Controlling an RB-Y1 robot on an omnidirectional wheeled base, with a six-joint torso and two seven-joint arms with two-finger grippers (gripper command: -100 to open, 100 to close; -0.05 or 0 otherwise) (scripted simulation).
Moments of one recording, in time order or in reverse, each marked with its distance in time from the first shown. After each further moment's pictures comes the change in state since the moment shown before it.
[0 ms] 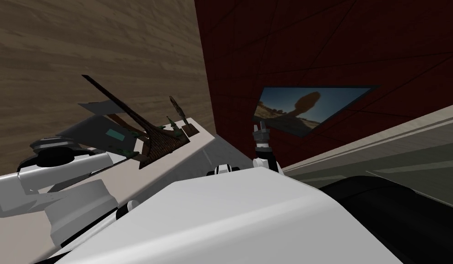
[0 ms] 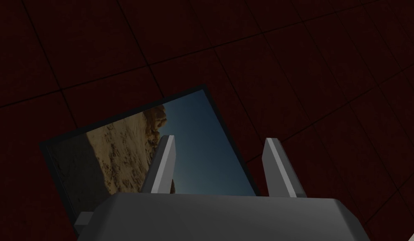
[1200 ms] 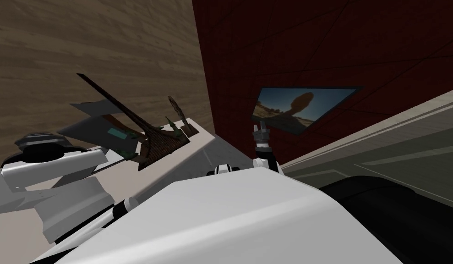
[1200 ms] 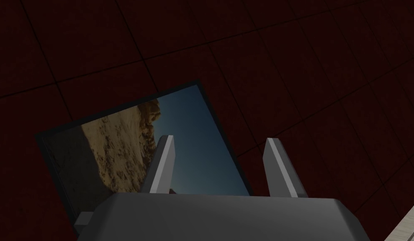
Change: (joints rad) left arm -0.037 0.043 0.005 0.014 -0.001 0.059 -0.005; right arm 0.000 0.000 0.000 0.000 0.000 0.000 0.000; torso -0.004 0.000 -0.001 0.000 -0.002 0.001
